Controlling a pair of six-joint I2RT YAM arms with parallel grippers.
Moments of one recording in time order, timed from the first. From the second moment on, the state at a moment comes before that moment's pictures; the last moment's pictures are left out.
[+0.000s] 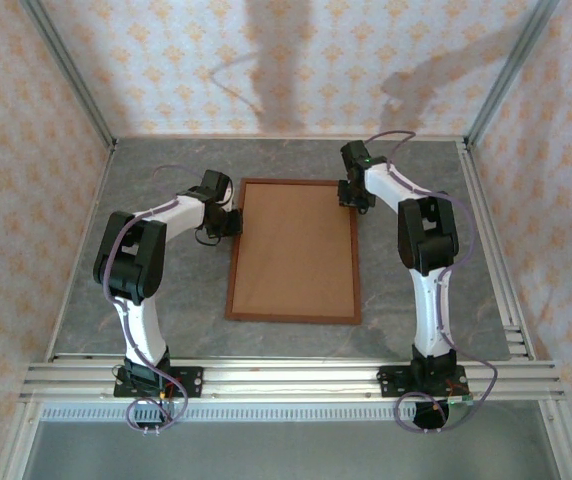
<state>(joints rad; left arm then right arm) -0.21 1.92 1.23 -0.47 0.21 -0.36 0.28 2.25 1.77 -0.76 0.06 0.38</state>
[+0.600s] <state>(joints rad) -0.21 1.91 1.23 -0.52 0.21 -0.36 0.29 2.23 1.76 -0.76 0.10 0.36</state>
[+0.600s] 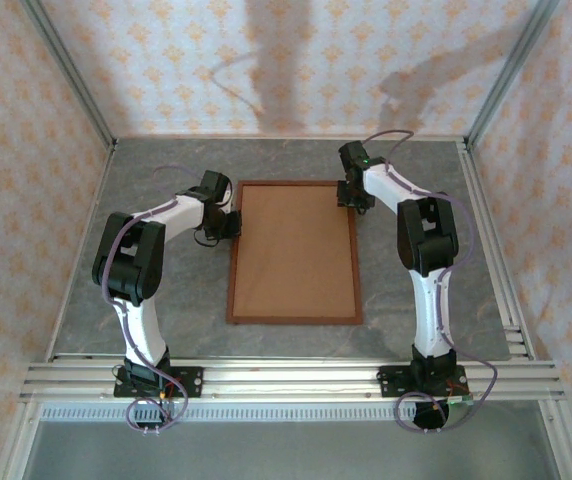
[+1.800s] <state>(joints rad) -0.21 1.91 1.23 -0.52 0.21 -0.36 0.34 1.94 1.37 -0.84 0.09 0.36</state>
